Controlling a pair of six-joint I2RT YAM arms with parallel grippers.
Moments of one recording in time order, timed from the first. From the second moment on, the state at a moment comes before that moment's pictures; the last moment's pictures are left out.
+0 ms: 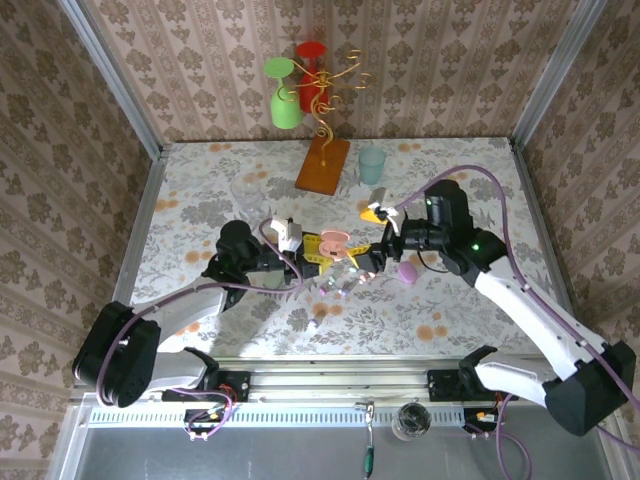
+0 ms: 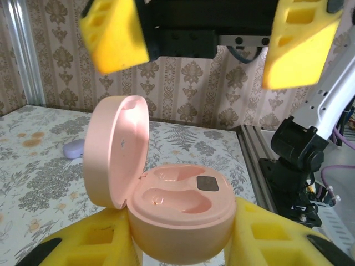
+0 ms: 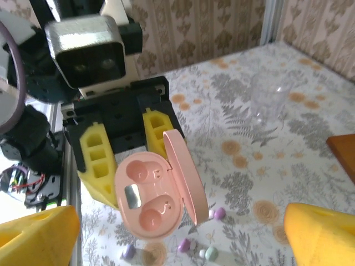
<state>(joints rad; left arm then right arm) -0.58 1.28 0.53 0.74 1.00 -0.08 0.43 1.10 0.98 -0.30 -0.69 -0.21</state>
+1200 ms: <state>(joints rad) -0.56 1.22 0.52 0.79 0.81 -0.13 0.48 1.43 0.53 0.08 -0.29 0.76</state>
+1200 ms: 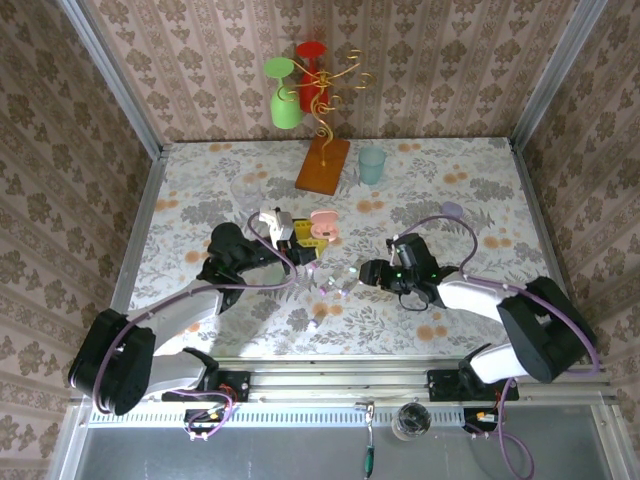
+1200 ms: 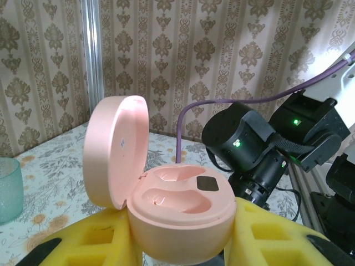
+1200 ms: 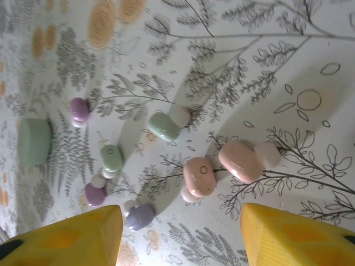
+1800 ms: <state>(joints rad) -0.56 1.22 0.52 0.72 0.79 -0.11 0.49 1.60 0.63 0.12 -0.32 0.76</state>
